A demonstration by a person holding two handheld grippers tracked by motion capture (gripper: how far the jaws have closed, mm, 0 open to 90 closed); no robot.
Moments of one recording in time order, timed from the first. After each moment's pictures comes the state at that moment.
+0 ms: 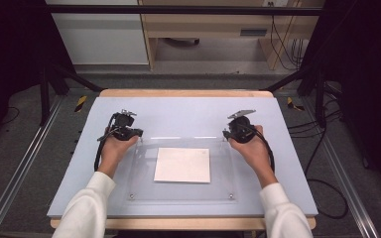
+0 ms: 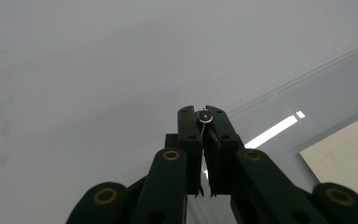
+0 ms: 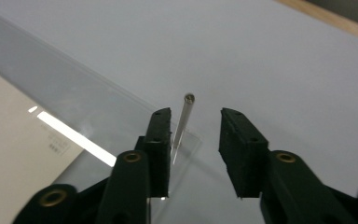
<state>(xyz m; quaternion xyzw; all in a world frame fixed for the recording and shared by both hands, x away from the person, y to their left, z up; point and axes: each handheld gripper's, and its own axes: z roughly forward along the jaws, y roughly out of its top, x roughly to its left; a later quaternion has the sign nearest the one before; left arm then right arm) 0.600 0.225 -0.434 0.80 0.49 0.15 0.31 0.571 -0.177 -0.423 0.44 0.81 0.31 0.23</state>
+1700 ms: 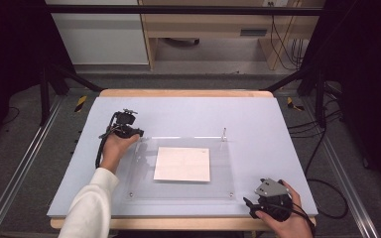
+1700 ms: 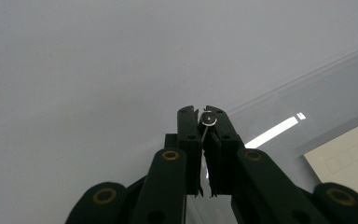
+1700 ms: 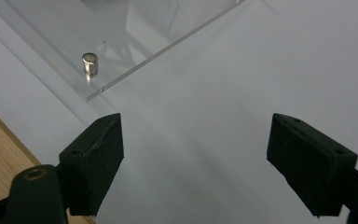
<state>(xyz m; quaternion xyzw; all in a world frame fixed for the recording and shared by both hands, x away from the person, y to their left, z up) 0.610 0.223 -0.436 0.80 0.51 0.12 0.30 0.376 -0.232 -0.460 0.34 0.85 0.29 0.27</state>
